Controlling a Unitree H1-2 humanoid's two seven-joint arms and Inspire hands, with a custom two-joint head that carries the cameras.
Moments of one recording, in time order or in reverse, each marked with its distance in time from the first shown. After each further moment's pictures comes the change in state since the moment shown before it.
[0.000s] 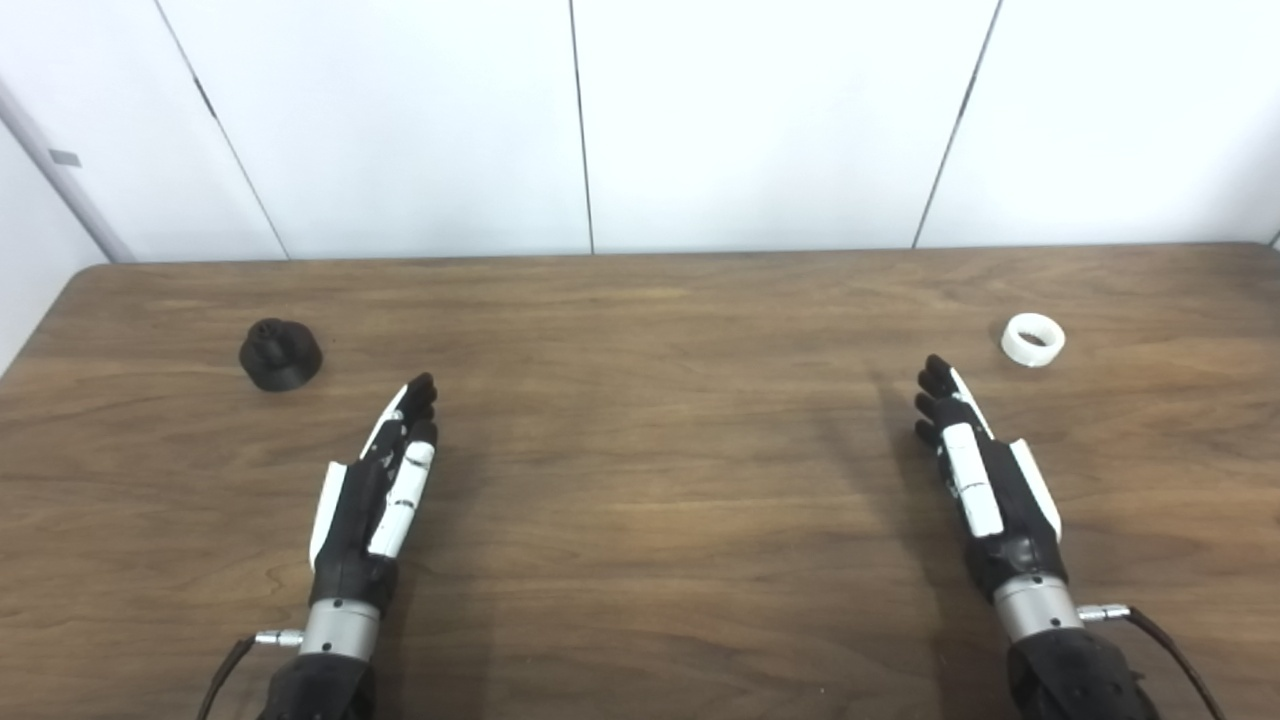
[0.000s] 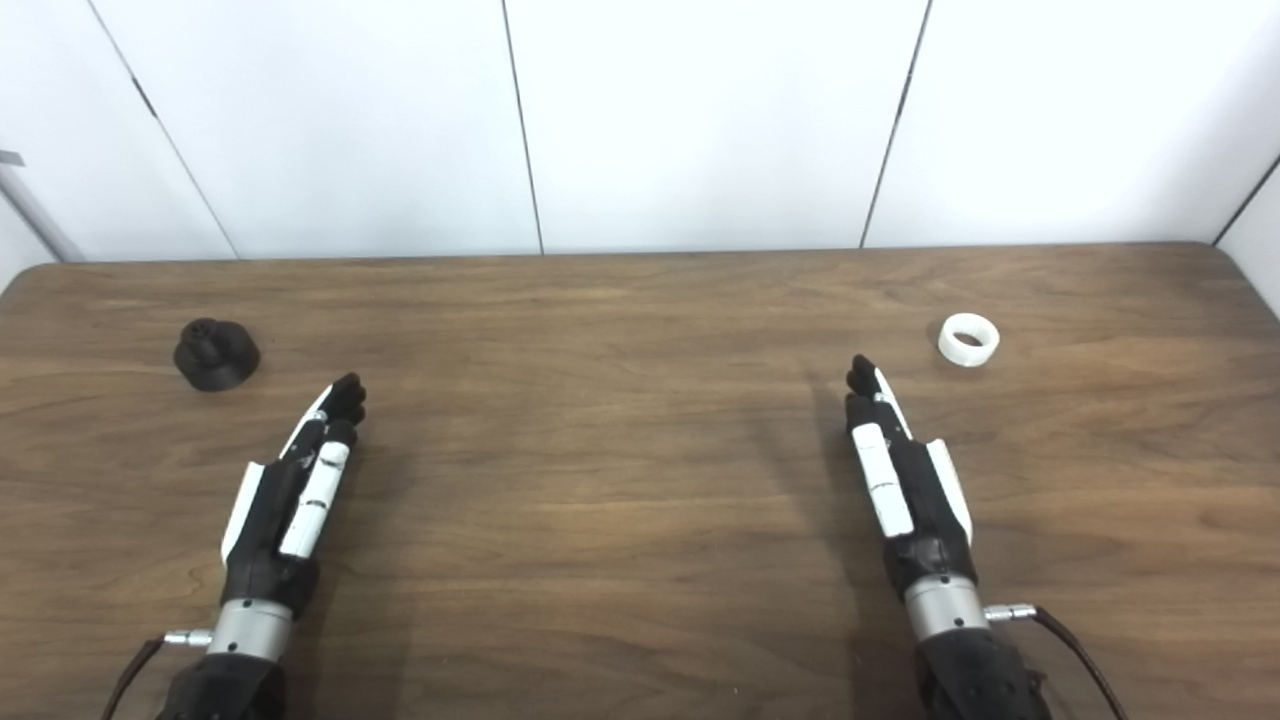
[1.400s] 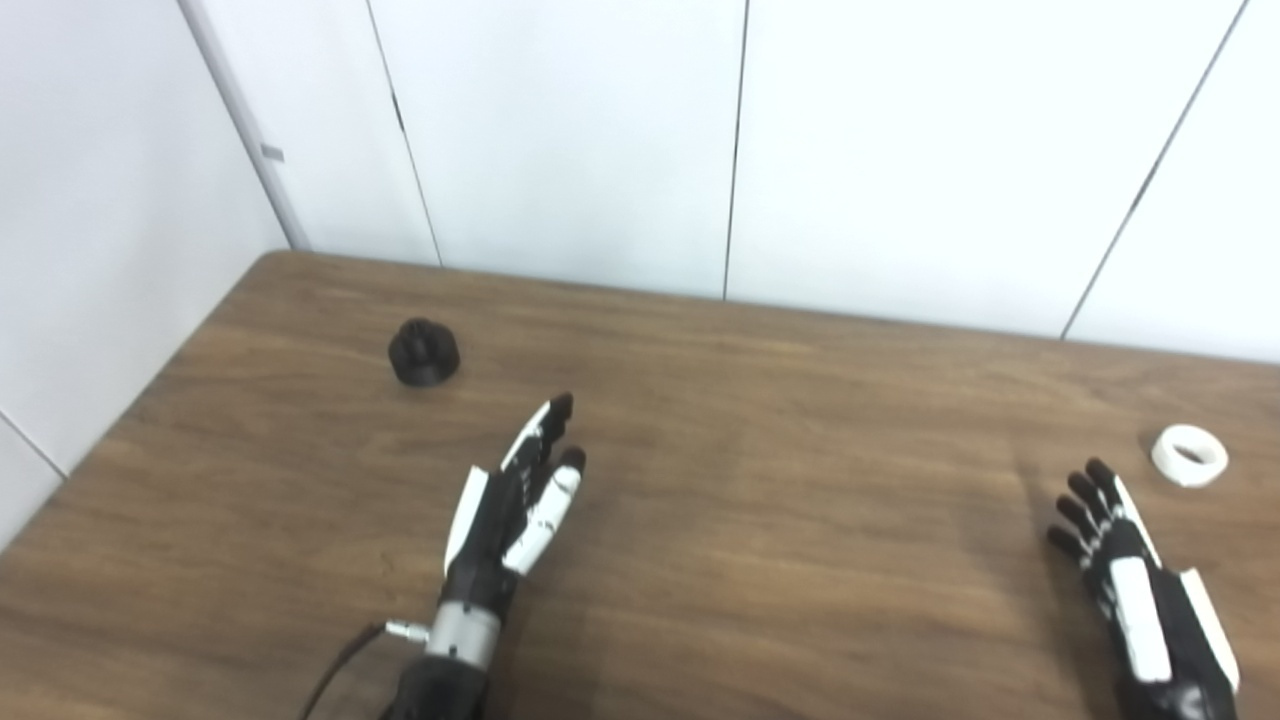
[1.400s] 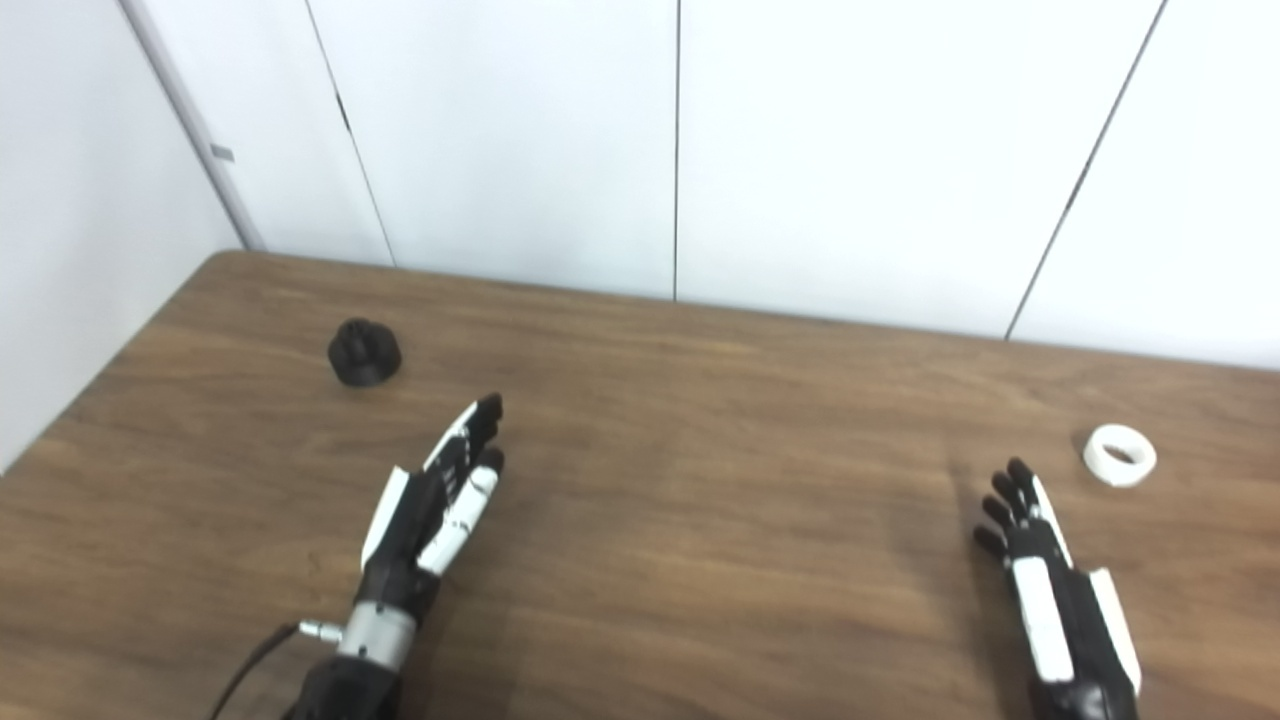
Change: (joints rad) left arm 0.005 -0.061 -0.047 0.029 0.113 -0.075 0.060; right arm 0.012 -0.089 -0.040 0.139 0.063 -0.212 0.072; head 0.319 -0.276
